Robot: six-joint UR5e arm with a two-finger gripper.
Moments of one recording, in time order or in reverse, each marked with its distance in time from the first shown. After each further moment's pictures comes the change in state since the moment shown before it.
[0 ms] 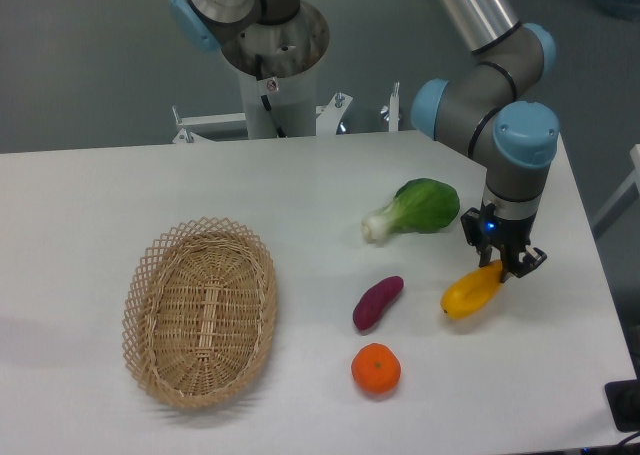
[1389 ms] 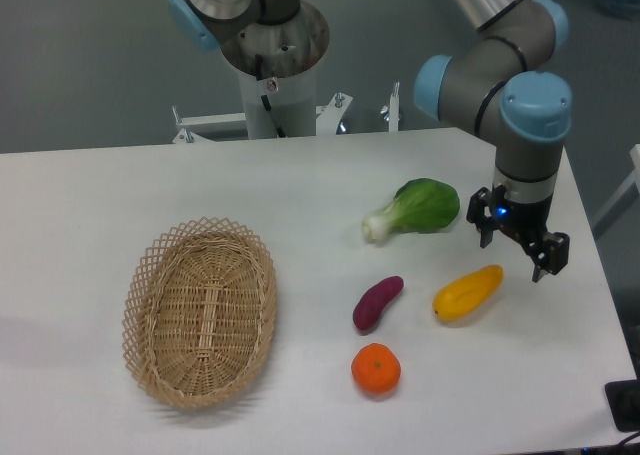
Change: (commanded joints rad) arm -0.022 0.098 0.176 -0.231 0.005 -0.002
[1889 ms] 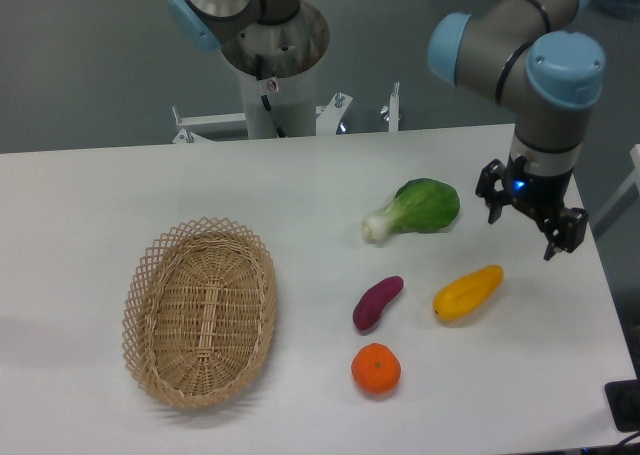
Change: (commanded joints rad) arm 0.055 0.040 0.081 -0.189 -0.047 0.005
